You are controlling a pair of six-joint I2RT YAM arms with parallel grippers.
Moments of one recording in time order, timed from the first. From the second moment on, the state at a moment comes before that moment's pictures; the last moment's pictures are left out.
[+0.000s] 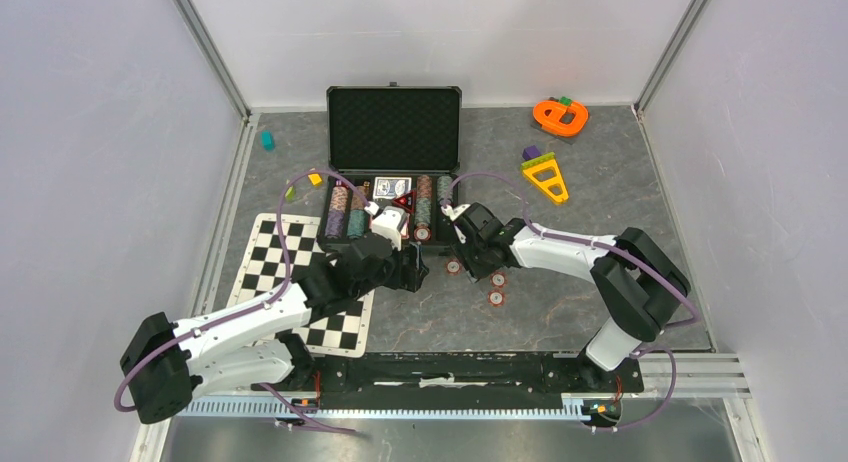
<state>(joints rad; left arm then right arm) -0.93 1.01 0.60 -0.19 -0.24 -0.52 0.78 1.64 0.91 -0.41 0.09 0.17</state>
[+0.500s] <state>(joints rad) -0.93 1.02 0.60 -0.19 -0.24 -0.50 0.79 1.63 0.92 -0.47 0.18 0.17</state>
